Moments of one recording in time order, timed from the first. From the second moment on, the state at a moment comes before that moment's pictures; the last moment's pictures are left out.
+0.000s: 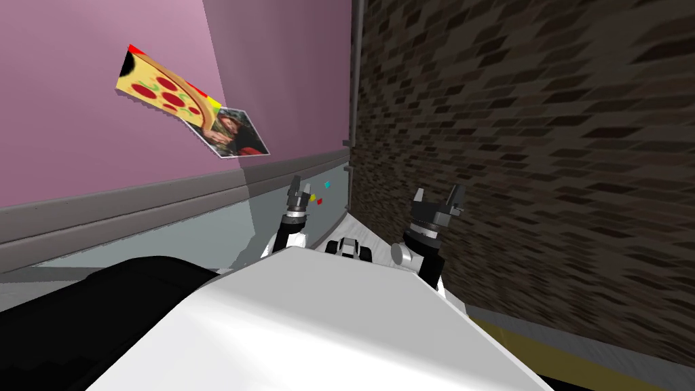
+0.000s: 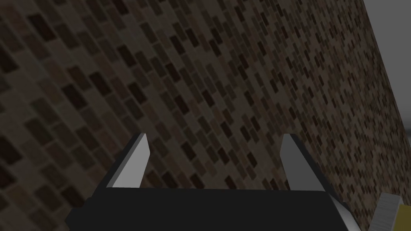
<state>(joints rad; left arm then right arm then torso) 0.54 0.05 -0.04 -2.34 -0.12 -0.42 0.00 0.47 0.03 0.04 -2.32 -0.12 -0.51 -0.07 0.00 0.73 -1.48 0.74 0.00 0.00</state>
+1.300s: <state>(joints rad) 0.50 0.15 -0.08 -2.41 -0.12 -0.09 0.04 0.47 0.03 0.04 -2.32 -0.12 -0.51 -0.07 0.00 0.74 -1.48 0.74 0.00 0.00</state>
